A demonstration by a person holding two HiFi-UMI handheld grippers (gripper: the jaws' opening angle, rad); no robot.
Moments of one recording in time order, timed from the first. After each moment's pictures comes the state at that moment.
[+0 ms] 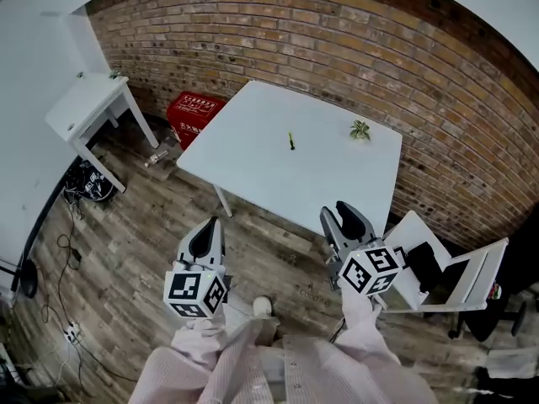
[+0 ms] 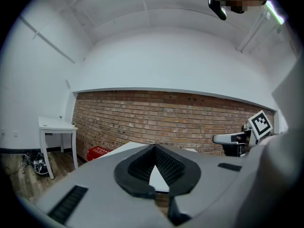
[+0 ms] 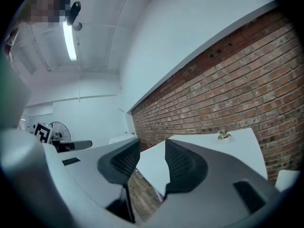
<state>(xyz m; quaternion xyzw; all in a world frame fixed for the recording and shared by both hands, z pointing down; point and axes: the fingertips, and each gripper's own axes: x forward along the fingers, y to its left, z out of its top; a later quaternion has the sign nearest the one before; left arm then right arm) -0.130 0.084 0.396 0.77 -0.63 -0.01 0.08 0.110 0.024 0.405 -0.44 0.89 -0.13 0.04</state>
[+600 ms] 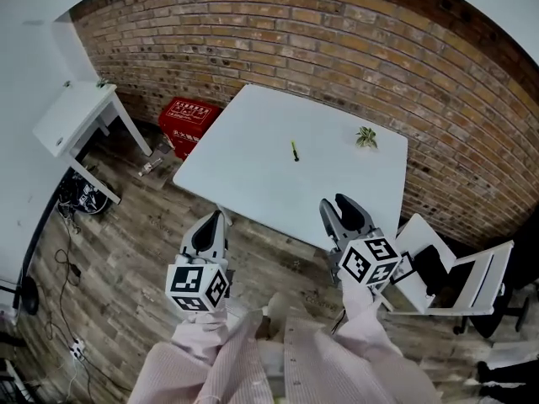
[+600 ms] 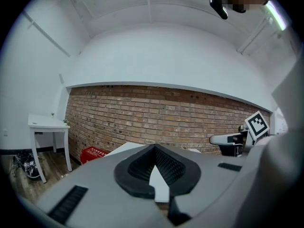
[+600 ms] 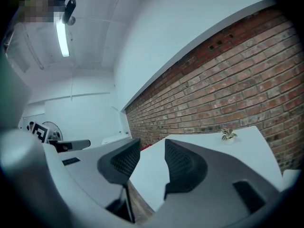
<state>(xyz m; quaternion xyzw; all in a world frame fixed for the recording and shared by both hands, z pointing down) -0.157 -0.005 0.407 0.79 -0.61 0.00 0.09 0.078 -0.058 0.419 -0.47 0.87 -0.14 0.03</state>
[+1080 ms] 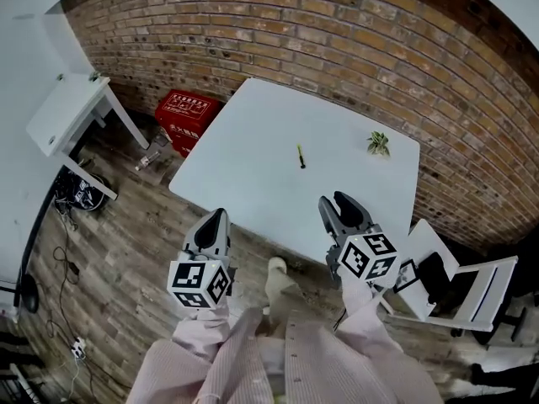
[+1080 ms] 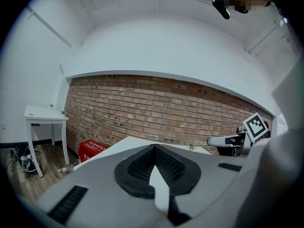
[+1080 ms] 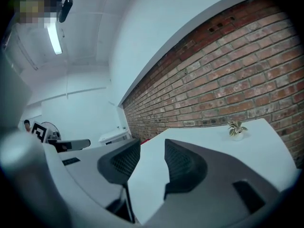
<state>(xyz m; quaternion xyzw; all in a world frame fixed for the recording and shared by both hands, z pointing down) -0.168 -0.080 0.437 0.79 -0.60 0.01 0.12 0.060 -0.136 0.453 -0.46 0.87 -0.17 0.00</state>
